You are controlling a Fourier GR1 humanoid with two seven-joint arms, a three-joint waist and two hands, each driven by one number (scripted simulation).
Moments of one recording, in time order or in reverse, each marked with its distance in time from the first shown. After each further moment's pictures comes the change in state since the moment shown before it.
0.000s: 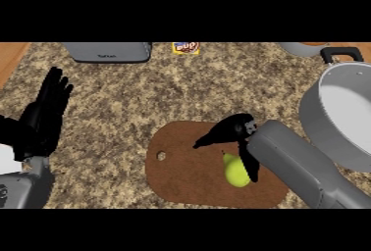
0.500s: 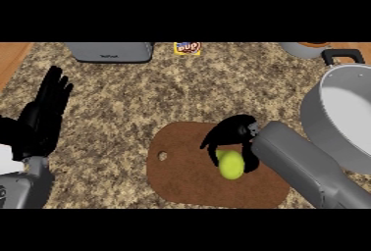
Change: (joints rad) left arm -0.002 -0.011 0.013 -0.018 -0.012 -0.016 0.022; right arm -0.003 -0.028 0.054 0.020 0.106 -0.128 -0.177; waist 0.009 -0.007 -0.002
